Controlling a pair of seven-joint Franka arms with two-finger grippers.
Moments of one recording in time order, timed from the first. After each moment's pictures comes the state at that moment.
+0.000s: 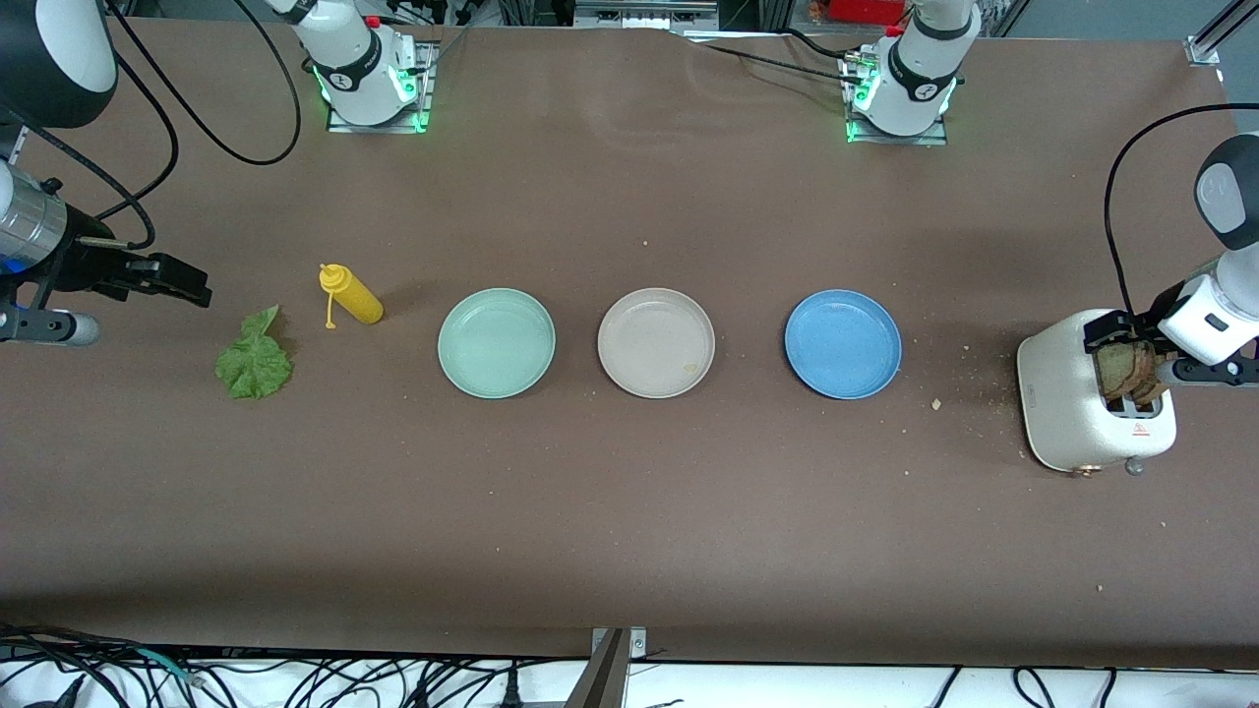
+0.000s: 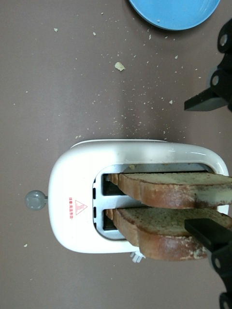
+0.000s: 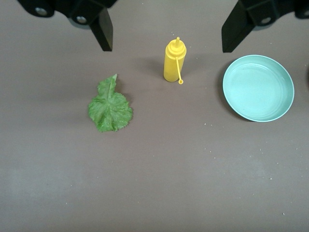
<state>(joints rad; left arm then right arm) 0.39 0.20 -0.16 -1.92 0.13 2.10 0.18 -0.07 0.18 0.11 -1.49 -0.04 1.61 0.11</state>
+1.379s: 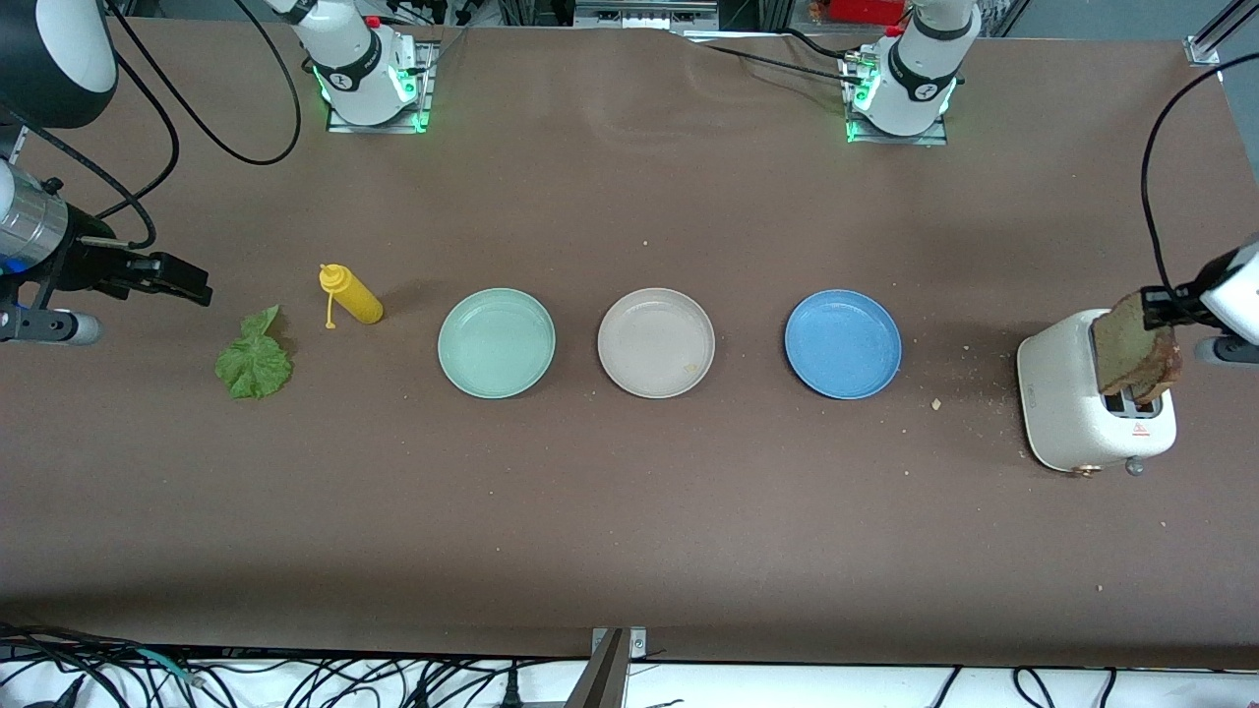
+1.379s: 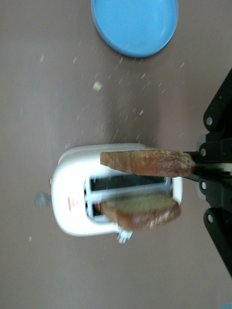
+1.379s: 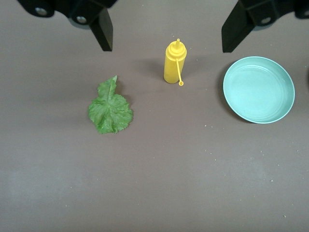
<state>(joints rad) 0.41 0.17 -0.30 -1.68 0.17 1.72 0.20 -0.07 0.18 0.11 -1.49 -0.04 1.60 0.11</state>
